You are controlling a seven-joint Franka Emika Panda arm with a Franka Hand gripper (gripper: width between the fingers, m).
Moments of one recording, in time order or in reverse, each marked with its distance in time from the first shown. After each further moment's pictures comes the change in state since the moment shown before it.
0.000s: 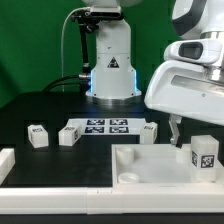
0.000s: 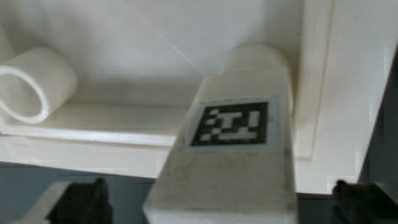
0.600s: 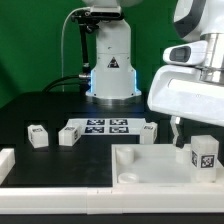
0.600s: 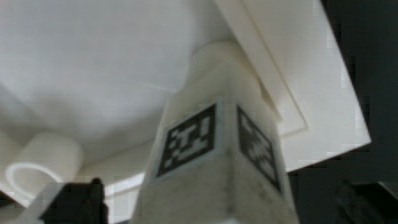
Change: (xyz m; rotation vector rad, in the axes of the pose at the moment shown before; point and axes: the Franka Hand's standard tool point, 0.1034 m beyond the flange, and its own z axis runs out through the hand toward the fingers) arm -0.002 -0.002 0.001 0.019 -0.012 0.371
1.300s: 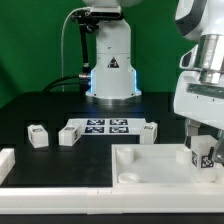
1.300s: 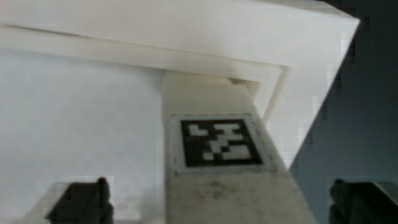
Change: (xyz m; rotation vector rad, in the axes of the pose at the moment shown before) arm -0.001 0.002 0.002 -0.022 -0.014 0.823
